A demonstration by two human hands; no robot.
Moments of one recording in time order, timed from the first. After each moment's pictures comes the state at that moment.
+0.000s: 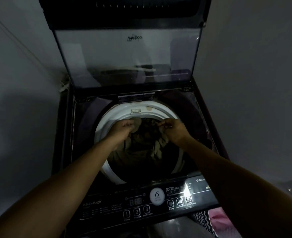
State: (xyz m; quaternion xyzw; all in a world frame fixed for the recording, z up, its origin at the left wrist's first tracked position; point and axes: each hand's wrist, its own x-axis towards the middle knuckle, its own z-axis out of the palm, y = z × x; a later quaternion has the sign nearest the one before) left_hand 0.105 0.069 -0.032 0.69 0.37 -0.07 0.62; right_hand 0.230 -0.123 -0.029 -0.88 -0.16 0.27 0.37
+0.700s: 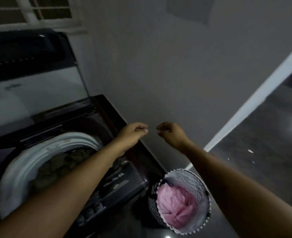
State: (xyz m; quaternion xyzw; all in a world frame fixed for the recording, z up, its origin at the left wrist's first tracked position) left_hand 0.231 -0.237 0.082 0.80 0.07 -0.12 0.59; right_hand 0.281 -0.436 0.070 -0.91 -0.05 0.14 0.38
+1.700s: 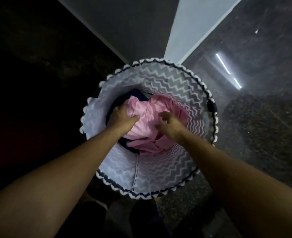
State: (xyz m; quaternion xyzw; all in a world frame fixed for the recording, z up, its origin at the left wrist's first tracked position) left_hand 0.228 -0.487 -0.524 0.89 0.15 -0.32 0.30; right_hand 0.202 -0.694 -0.518 -0.80 0.20 0.40 0.41
